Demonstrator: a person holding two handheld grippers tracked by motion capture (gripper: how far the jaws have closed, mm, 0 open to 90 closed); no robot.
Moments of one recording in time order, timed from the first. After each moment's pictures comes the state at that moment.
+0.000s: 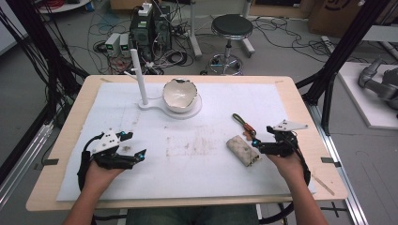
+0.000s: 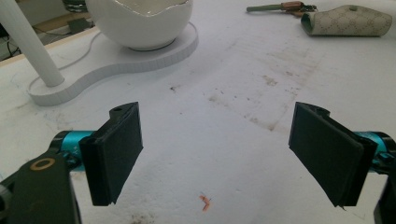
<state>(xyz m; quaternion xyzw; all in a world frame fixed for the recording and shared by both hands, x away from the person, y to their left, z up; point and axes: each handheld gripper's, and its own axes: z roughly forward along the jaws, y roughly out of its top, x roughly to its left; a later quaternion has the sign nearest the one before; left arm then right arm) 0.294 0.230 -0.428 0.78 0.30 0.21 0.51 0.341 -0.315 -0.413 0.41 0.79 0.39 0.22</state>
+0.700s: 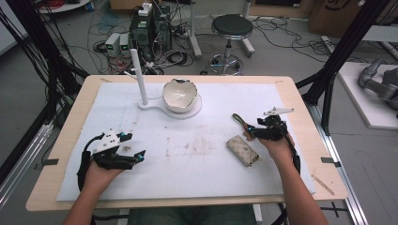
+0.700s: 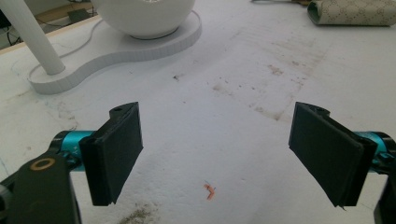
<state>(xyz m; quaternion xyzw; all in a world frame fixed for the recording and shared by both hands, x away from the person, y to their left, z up) 0.296 0.230 -0.433 0.79 0.30 0.21 0.50 0.398 -0.302 -0.423 0.44 0.80 0.36 0.19</state>
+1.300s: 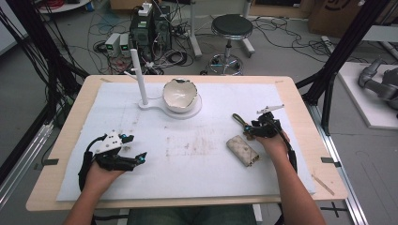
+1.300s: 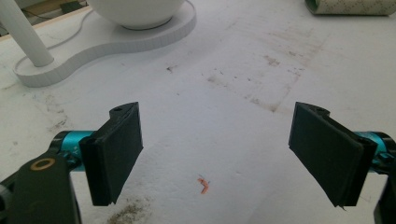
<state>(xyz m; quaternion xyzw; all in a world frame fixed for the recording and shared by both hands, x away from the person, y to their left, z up) 0.295 0.227 -0.437 0.80 0.30 0.20 0.48 0.421 -0.293 -0.439 0.44 0.83 0.31 0.16</state>
